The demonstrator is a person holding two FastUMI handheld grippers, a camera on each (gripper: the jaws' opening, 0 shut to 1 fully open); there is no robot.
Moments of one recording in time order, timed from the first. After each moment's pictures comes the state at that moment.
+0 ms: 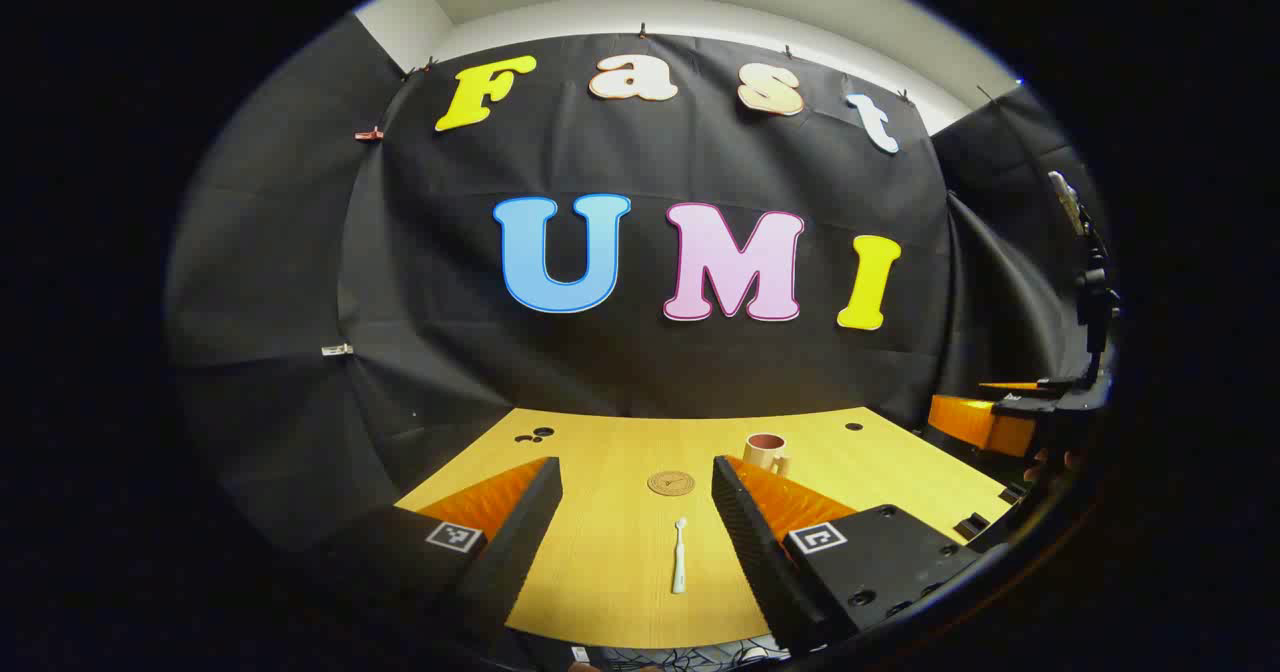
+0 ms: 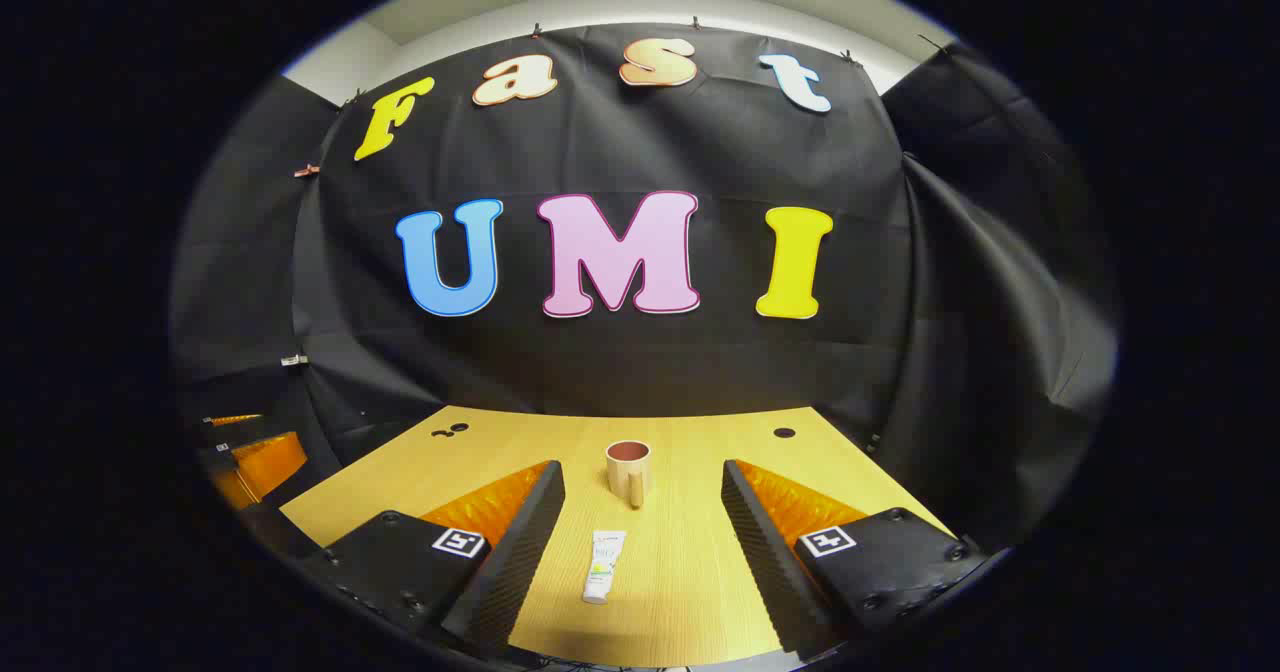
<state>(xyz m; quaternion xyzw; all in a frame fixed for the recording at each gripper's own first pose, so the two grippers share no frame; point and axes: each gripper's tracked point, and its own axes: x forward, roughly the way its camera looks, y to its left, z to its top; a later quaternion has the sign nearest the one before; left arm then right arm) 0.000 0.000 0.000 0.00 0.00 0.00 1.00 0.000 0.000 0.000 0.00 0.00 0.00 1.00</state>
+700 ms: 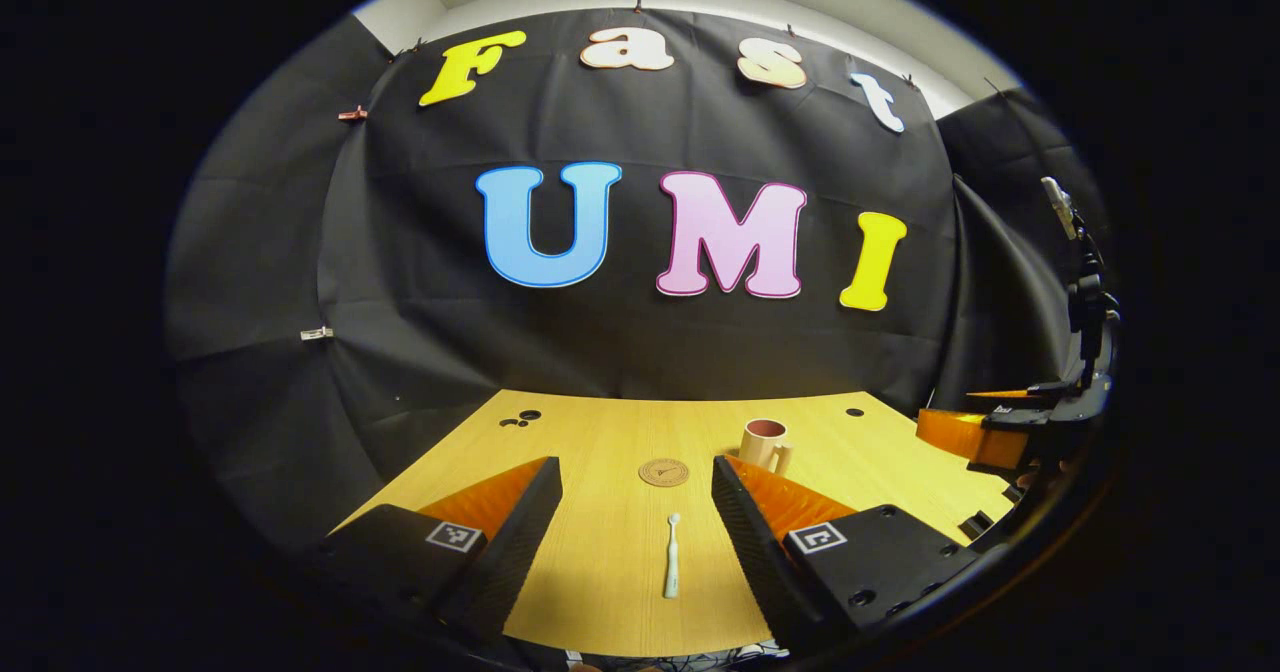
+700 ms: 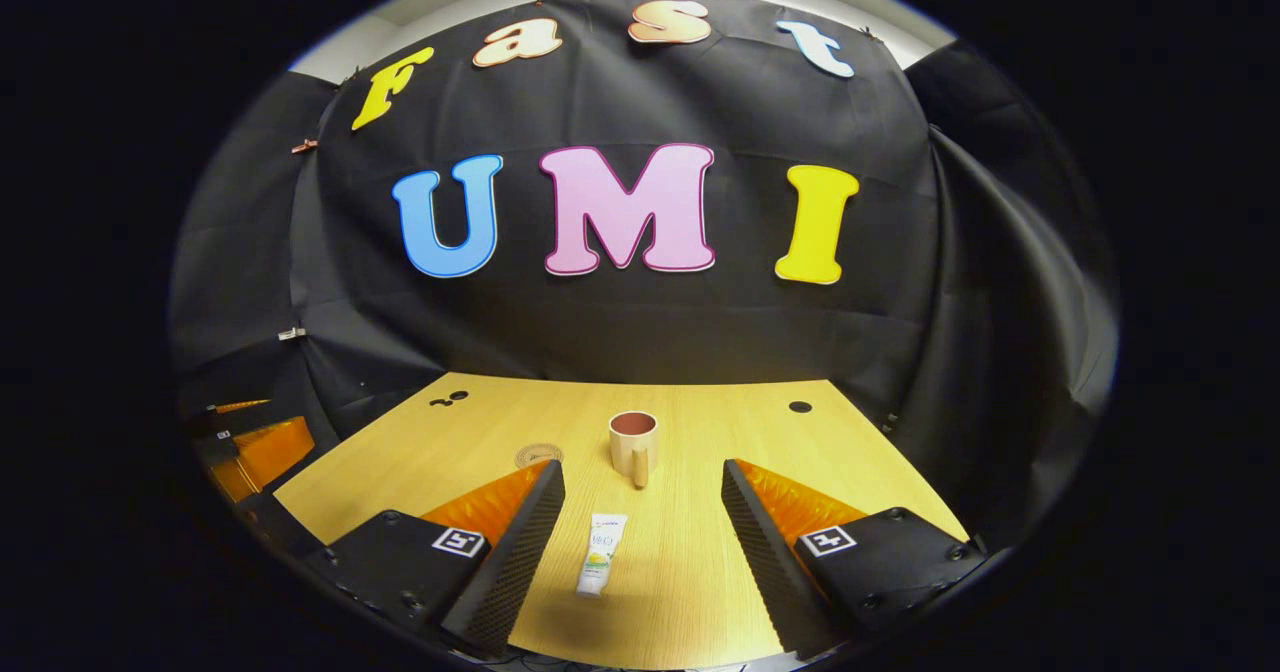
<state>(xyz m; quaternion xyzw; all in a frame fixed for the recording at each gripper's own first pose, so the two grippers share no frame) 0.042 -0.006 -0.017 0.01 0.04 0.00 1.00 0.045 0.002 -0.027 -0.01 0.06 0.02 1.00</state>
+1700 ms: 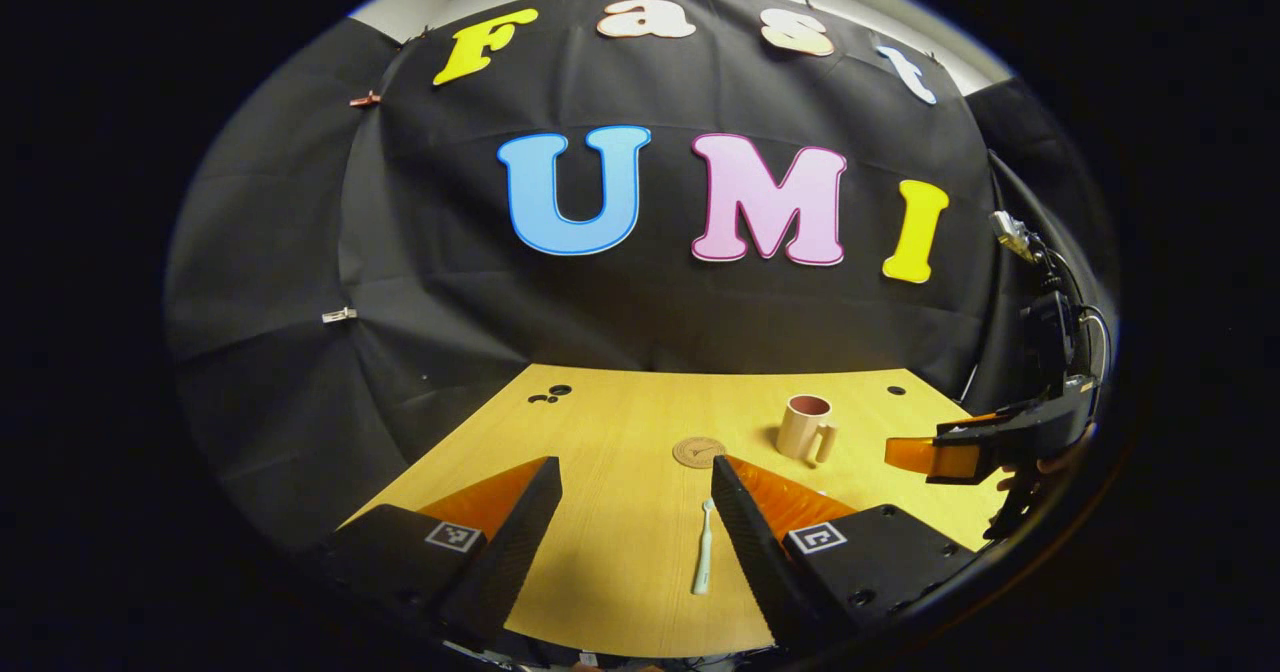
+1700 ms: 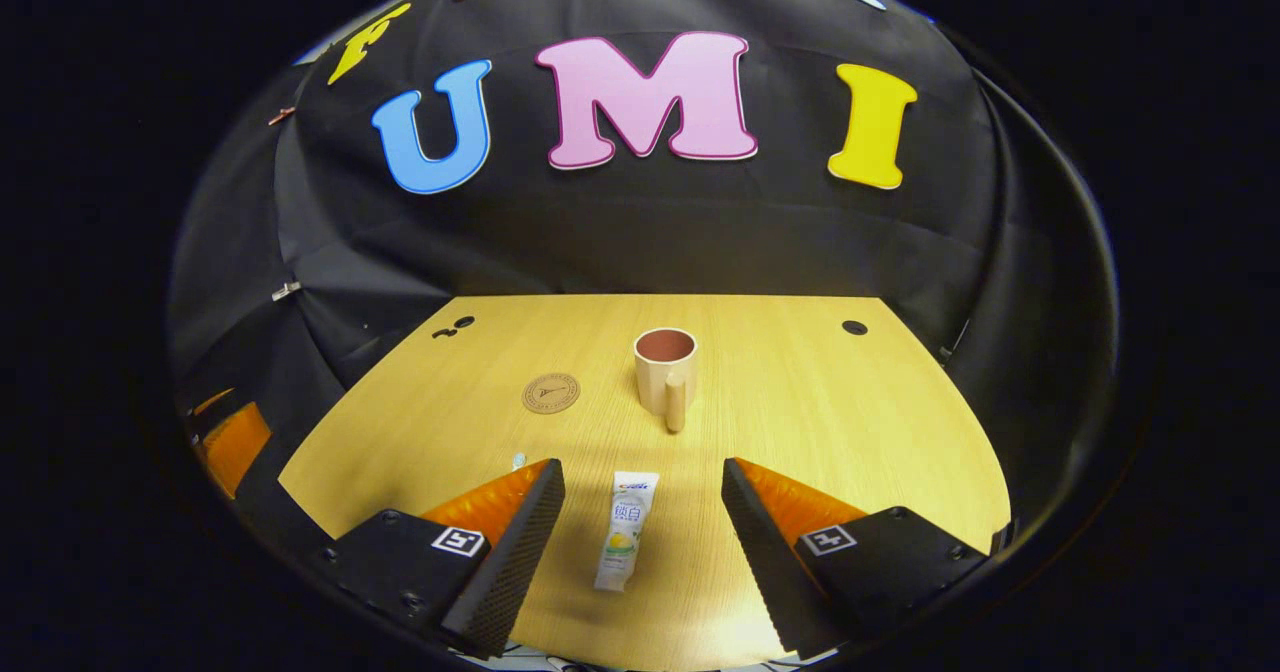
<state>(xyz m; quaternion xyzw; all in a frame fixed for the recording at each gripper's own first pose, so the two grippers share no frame) 0.071 0.018 -0.048 0.00 0.08 0.06 0.99 0.126 0.030 -0.110 0.00 0.21 0.06 0.98</state>
